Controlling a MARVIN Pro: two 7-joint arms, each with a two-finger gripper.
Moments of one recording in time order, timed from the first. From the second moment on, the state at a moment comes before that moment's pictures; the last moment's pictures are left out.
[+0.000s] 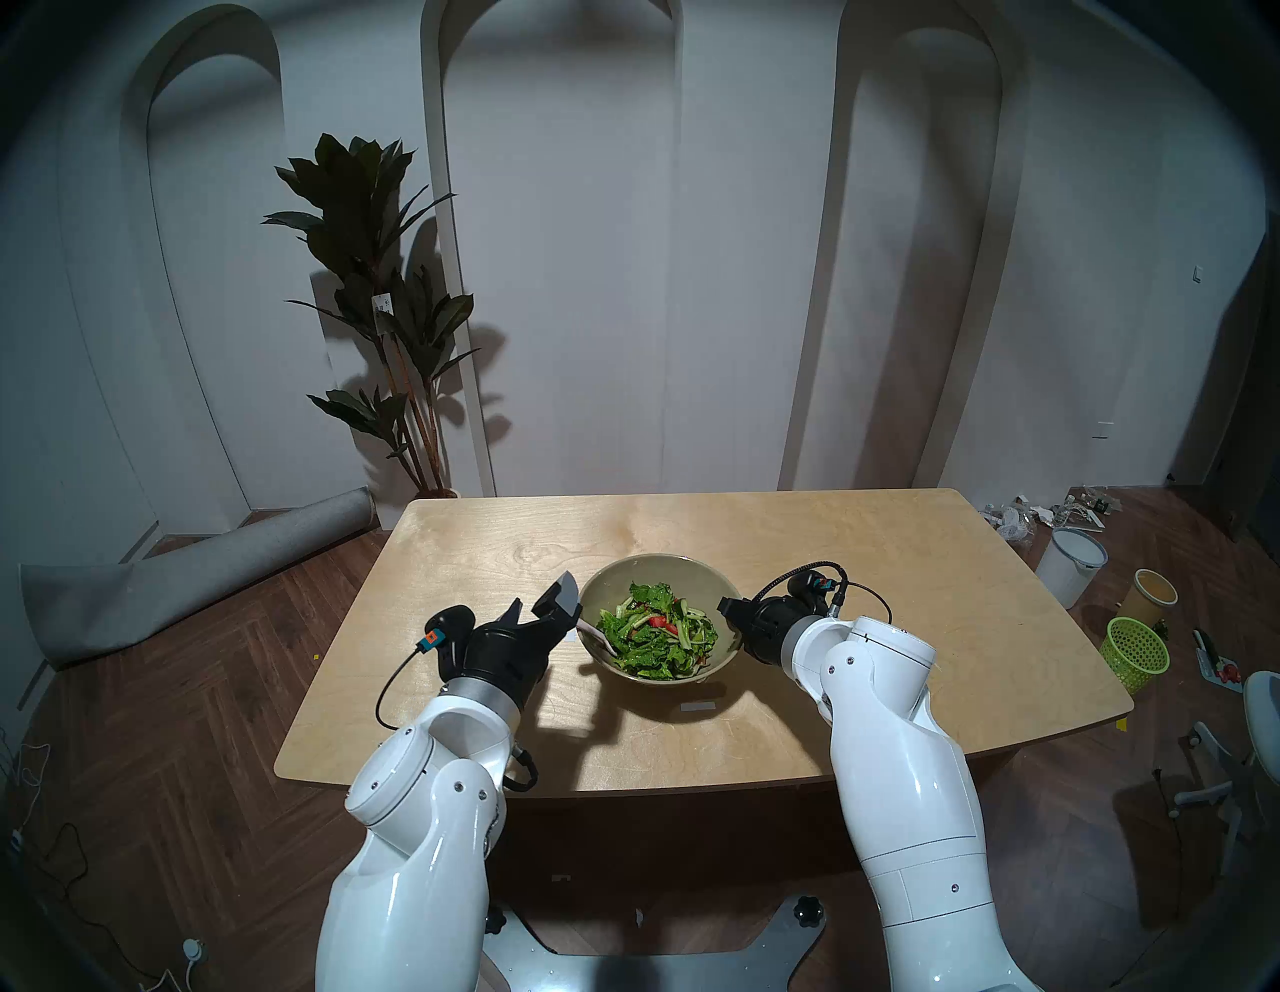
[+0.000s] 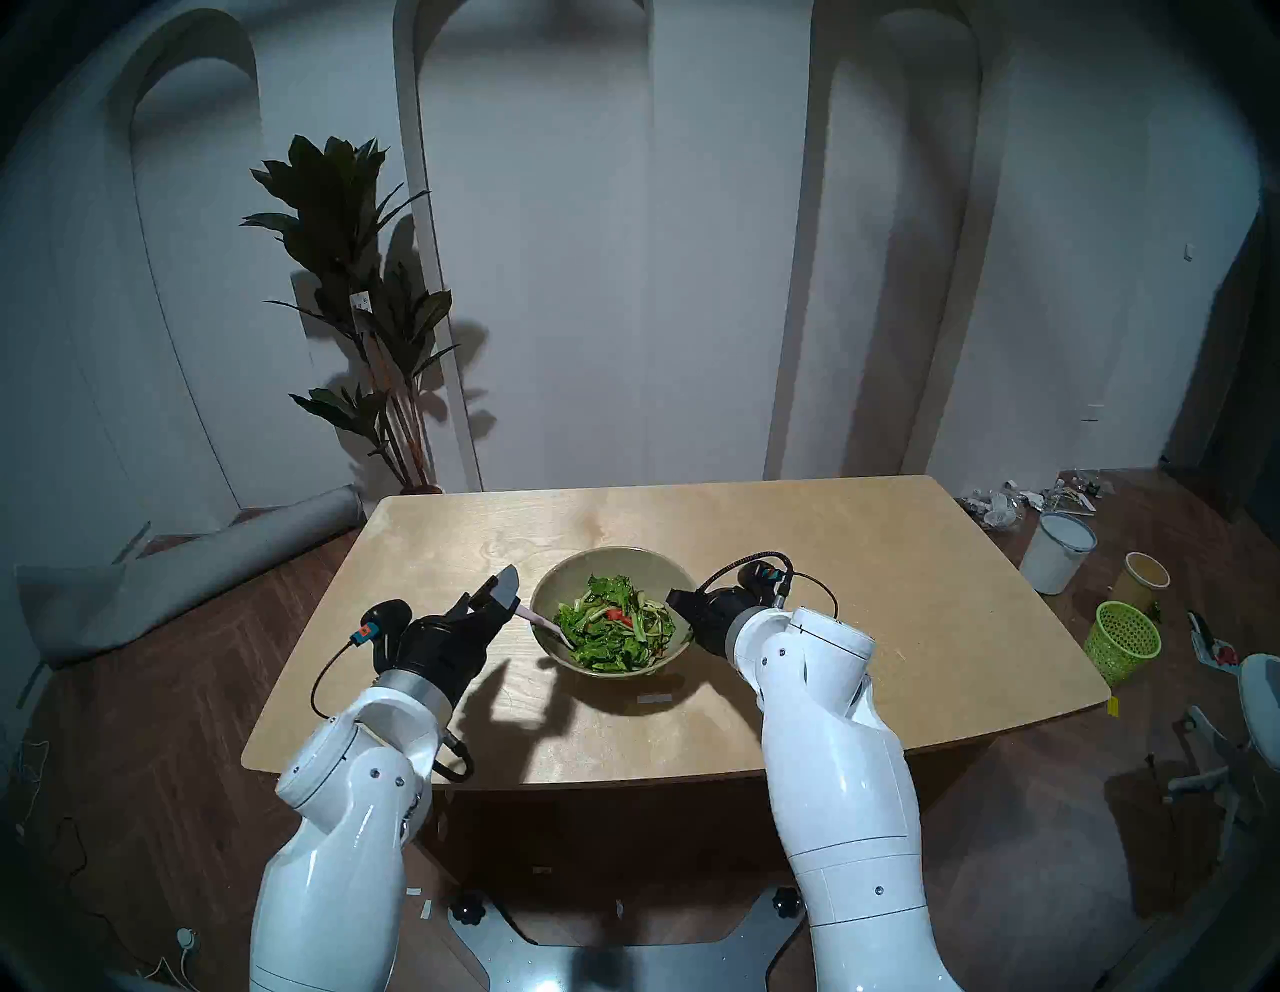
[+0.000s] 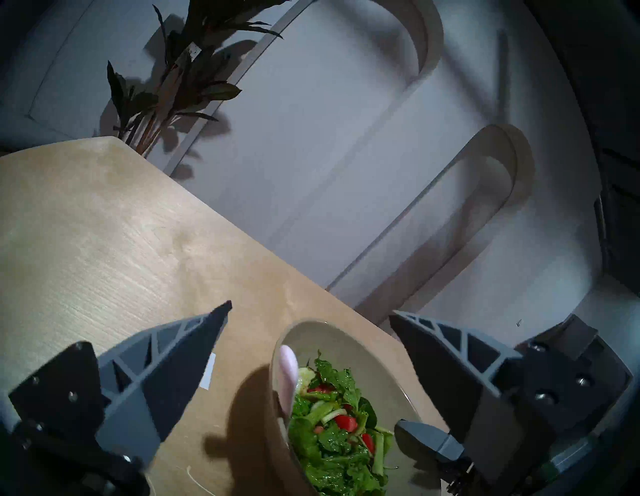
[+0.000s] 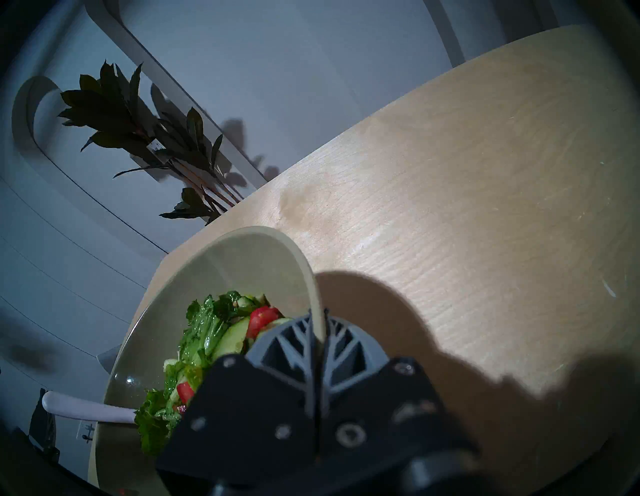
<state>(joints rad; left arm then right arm) 1.91 -1.58 -1.47 -2.00 -0.66 0.20 0.04 -1.54 -1.61 1.58 -1.70 0.62 0.75 -0.08</state>
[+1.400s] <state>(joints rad) 1.76 -1.49 -1.20 -1.77 -0.50 -0.21 0.34 -1.54 -1.61 1.58 -1.70 0.62 0.75 -0.08</state>
